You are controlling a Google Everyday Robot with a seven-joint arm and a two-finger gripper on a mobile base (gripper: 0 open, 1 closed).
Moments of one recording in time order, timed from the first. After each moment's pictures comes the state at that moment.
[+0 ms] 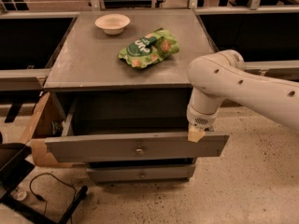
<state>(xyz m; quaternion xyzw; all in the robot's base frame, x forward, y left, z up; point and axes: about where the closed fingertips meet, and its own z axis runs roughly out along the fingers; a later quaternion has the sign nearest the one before) 0.530 -0.160 0.693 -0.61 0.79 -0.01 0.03</state>
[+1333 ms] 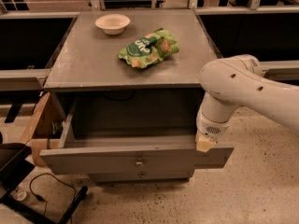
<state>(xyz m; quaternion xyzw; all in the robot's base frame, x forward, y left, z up) 0.483 -0.177 0.701 -0.61 0.79 0.02 0.01</state>
